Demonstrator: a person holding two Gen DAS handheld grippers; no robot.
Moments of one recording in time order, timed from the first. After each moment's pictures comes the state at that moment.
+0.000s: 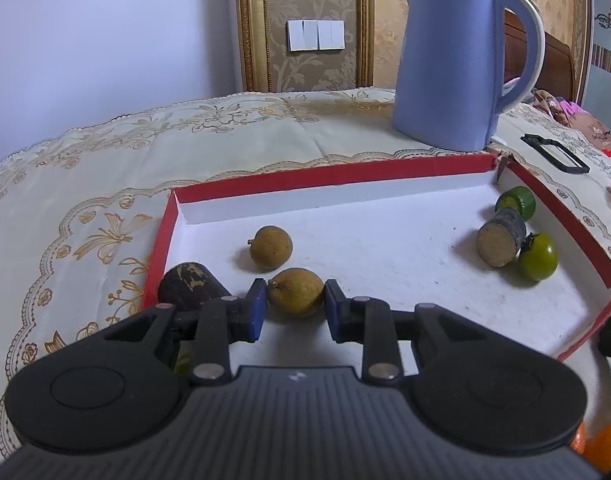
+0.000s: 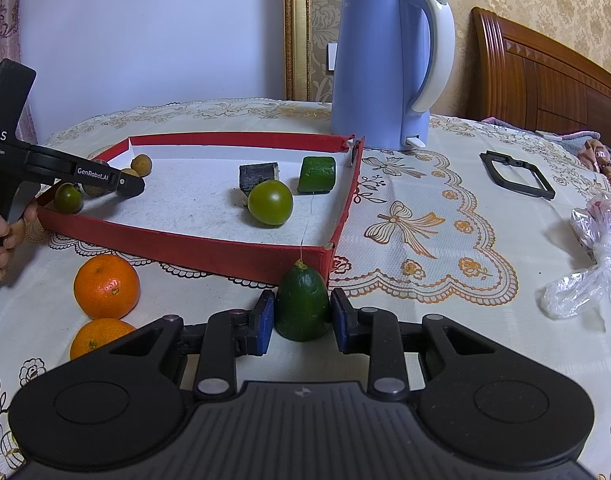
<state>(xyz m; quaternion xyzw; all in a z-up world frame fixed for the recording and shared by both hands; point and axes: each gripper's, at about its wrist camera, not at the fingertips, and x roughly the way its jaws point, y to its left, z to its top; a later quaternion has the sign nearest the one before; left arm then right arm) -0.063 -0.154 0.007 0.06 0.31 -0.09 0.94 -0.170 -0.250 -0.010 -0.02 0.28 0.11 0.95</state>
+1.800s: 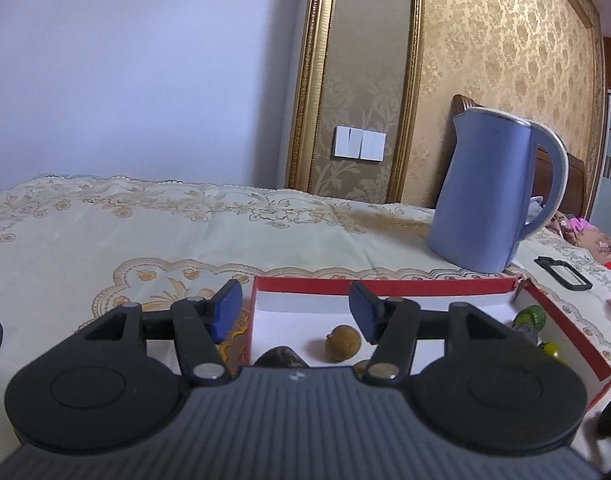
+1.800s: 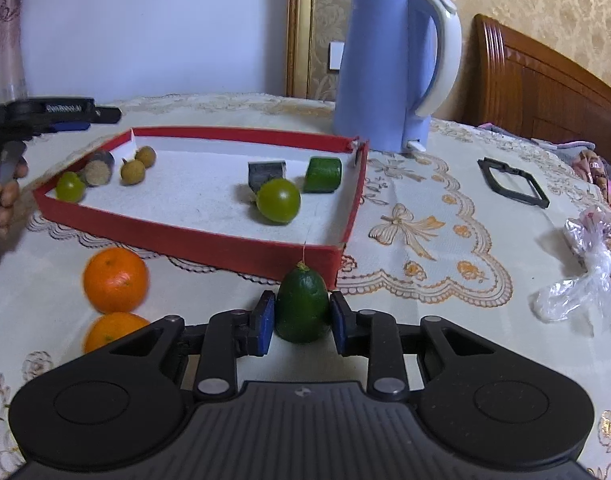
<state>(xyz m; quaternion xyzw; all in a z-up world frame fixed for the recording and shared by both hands) -0.080 -0.092 0.031 -0.05 0.17 -0.07 0.98 -0.180 -0.238 -0.001 -0.05 0.28 0.09 0.95</state>
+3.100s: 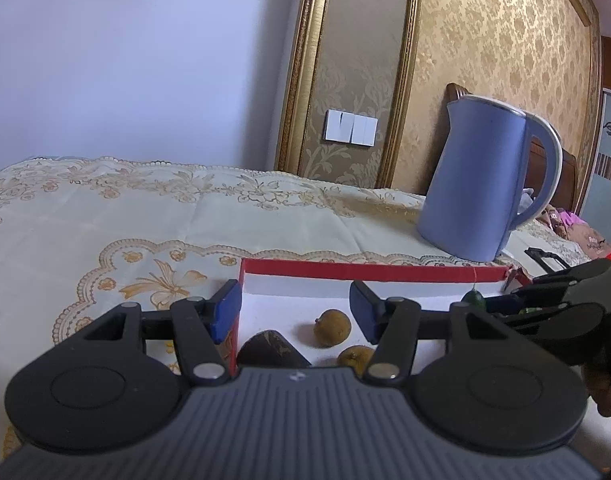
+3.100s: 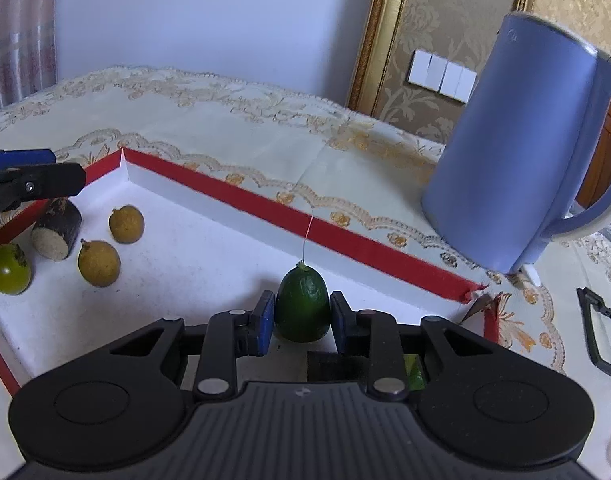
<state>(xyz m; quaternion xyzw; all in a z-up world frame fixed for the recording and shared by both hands) -0.075 -0.093 0.027 -0.05 0.20 -0.08 0.98 -0.009 -0.146 0.018 -0.15 0.31 0.15 0.93</state>
